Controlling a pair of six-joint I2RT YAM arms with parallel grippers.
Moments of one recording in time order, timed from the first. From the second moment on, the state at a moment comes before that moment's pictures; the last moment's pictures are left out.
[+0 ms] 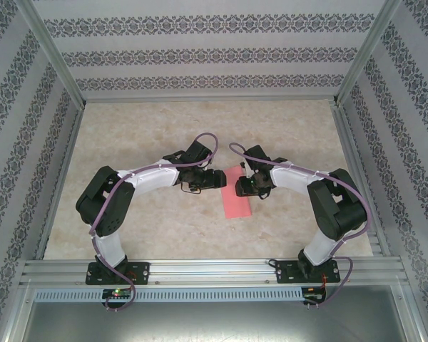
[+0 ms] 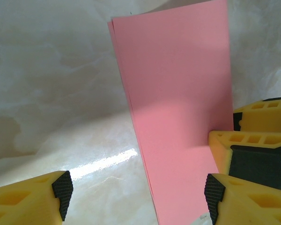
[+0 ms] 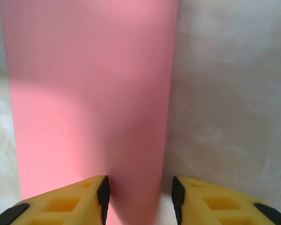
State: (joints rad) left arm -0.63 1.81 1.15 -0.38 0.29 -0.70; right arm 0.47 1.69 0.91 -0.49 -0.19 0.36
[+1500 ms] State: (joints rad) left arm -0.67 1.93 1.20 -0.30 0.39 -0.75; right arm 0.48 1.70 0.92 -0.50 -0.17 0.36
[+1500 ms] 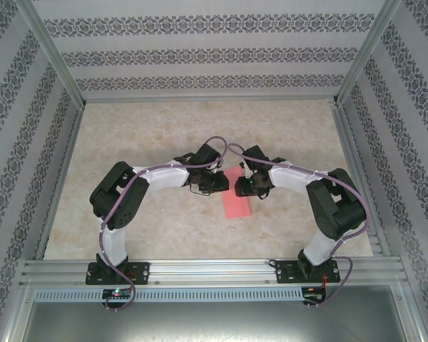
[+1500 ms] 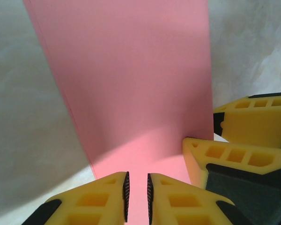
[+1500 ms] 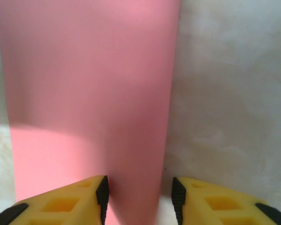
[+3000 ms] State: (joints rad) left arm -0.71 2.02 1.28 -0.38 0.31 -0.62; right arm 0.40 1.47 0.84 -0.44 -0.32 0.42
